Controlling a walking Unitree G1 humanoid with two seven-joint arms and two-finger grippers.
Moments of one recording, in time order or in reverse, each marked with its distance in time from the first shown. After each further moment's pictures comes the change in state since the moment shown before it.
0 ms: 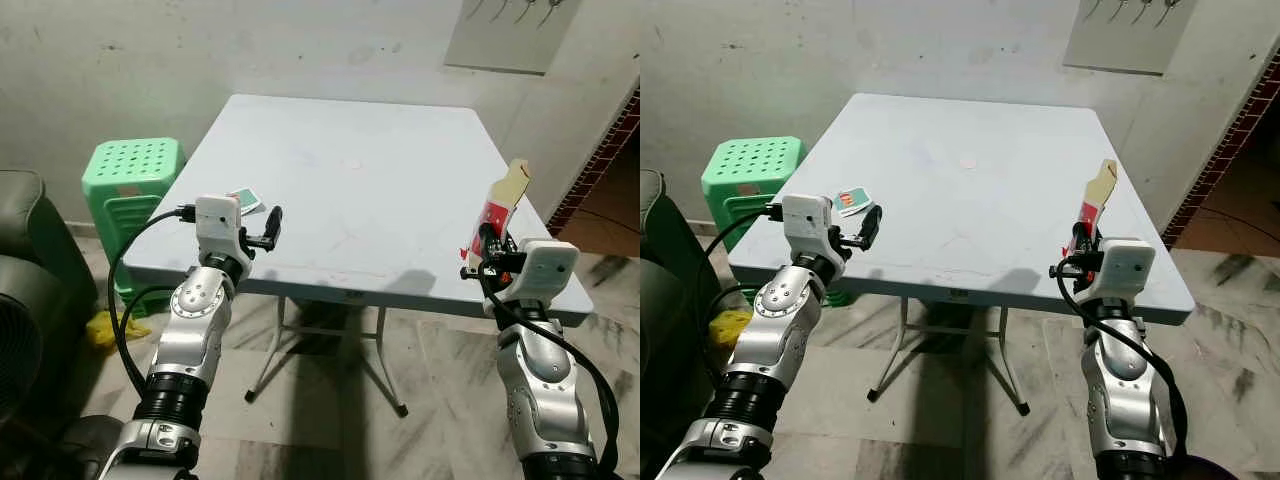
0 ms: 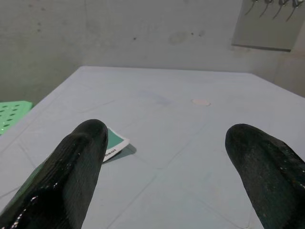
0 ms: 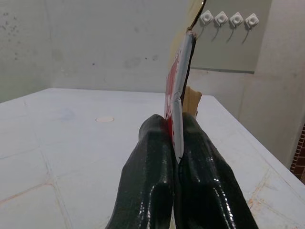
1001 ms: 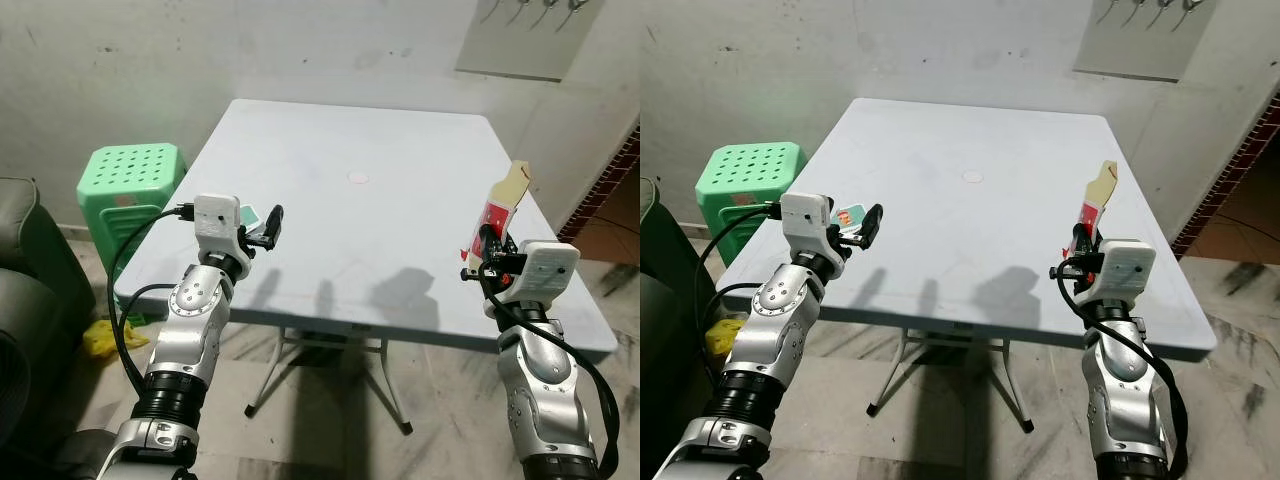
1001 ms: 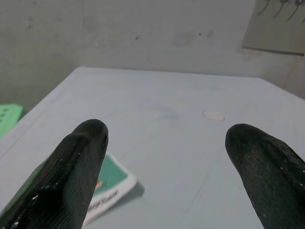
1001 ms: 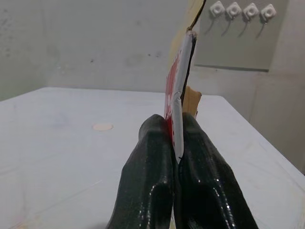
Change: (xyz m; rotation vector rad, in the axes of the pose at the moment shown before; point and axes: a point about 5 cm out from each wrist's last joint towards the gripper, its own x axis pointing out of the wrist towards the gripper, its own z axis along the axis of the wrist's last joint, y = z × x) left arm 0.000 0.004 0.002 -0.020 -0.007 -0.007; right arm 0.000 0.005 -0.001 0.010 0.001 0.015
